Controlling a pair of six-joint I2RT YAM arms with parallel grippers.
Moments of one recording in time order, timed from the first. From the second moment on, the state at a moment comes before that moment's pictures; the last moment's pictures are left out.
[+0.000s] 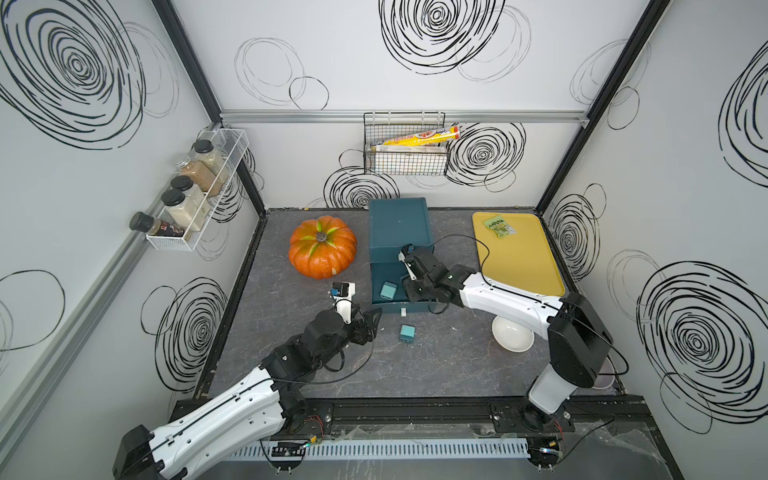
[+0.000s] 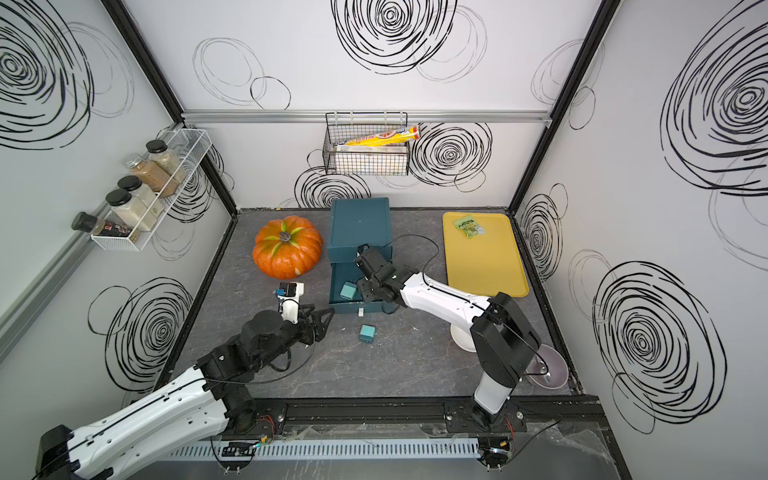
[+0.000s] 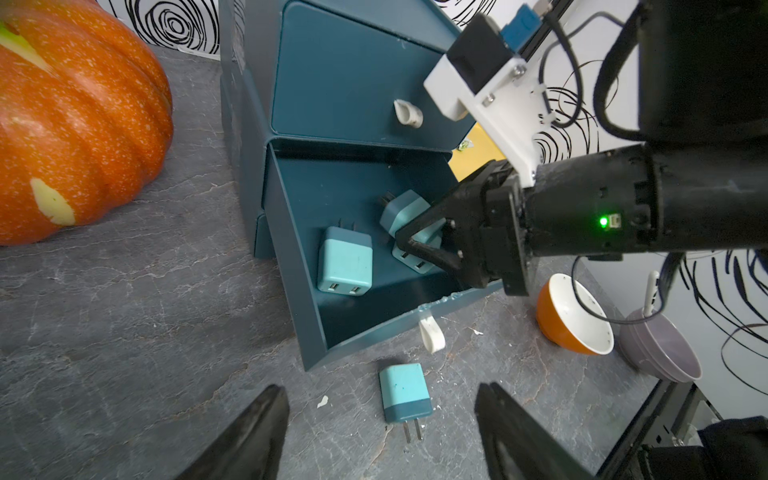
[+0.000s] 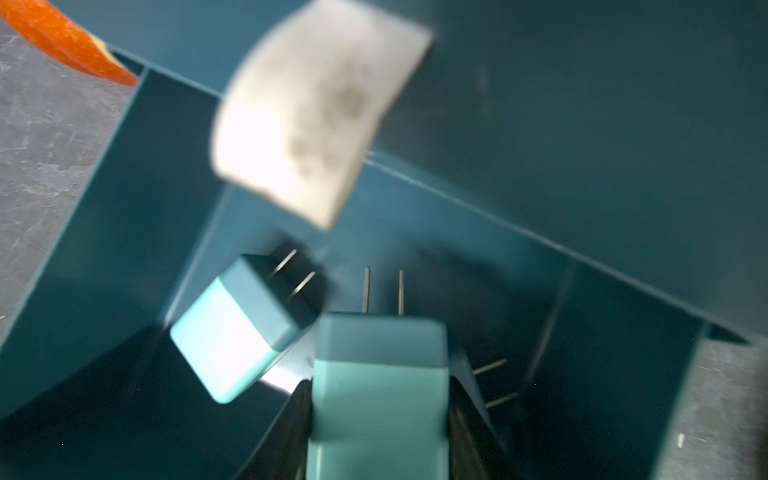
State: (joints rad) left arm -0.79 0.68 0.44 -0.16 -0.18 -0.56; right arm 0.84 1.69 1.23 -0.47 0.18 0.31
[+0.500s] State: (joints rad) left arm -0.79 0.68 0.44 -0.17 -0.18 -0.56; right arm 0.84 1.72 1.25 -0.45 0.16 0.30
